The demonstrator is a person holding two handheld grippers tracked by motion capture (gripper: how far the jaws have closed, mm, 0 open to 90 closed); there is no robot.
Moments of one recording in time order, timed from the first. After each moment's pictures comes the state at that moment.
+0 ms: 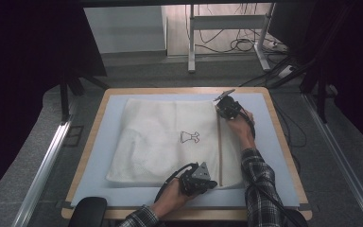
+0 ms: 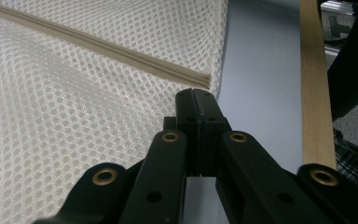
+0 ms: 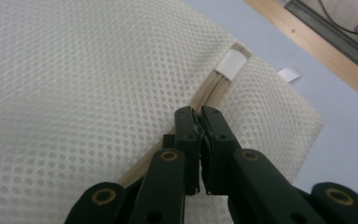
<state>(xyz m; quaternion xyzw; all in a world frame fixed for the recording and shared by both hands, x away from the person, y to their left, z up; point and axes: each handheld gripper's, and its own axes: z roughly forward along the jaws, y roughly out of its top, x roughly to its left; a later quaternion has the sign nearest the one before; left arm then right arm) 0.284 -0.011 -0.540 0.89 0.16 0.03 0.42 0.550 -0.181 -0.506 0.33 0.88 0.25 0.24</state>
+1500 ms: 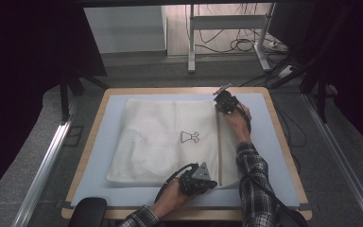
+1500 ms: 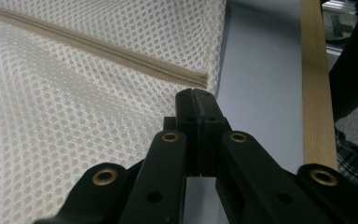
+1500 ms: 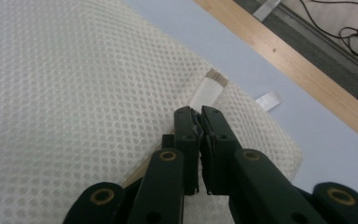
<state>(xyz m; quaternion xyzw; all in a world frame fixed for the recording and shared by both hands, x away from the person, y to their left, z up) 0.283 -0.011 -0.540 0.89 0.16 0.04 0.42 0.577 -0.172 -0.508 0.33 0.87 0.25 0.26</state>
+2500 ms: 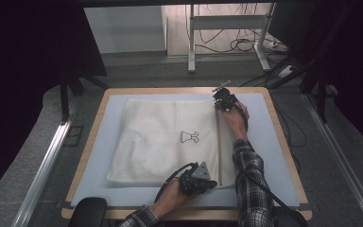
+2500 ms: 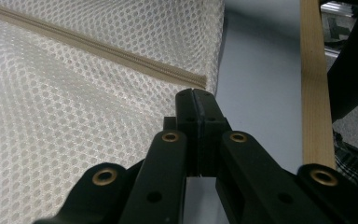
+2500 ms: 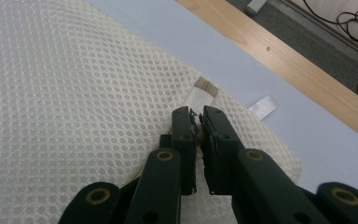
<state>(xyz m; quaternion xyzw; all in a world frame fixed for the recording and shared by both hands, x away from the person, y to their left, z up) 0.285 -0.011 -0.540 0.89 0.16 0.03 0.42 0.591 -0.168 -0.509 0.36 0.86 0.24 0.25</state>
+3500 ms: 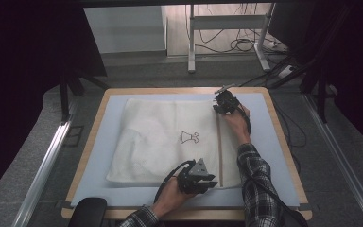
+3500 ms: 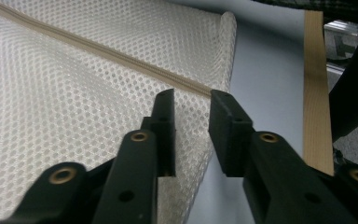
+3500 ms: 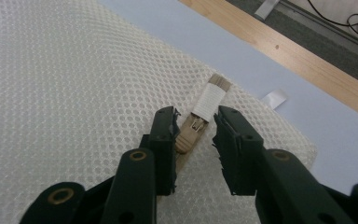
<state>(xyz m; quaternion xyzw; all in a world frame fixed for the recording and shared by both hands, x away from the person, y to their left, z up) 0.285 -0.006 -0.531 0.87 0.19 0.04 0.45 0.572 -0.174 -0.506 0.37 0.85 0.28 0.24</state>
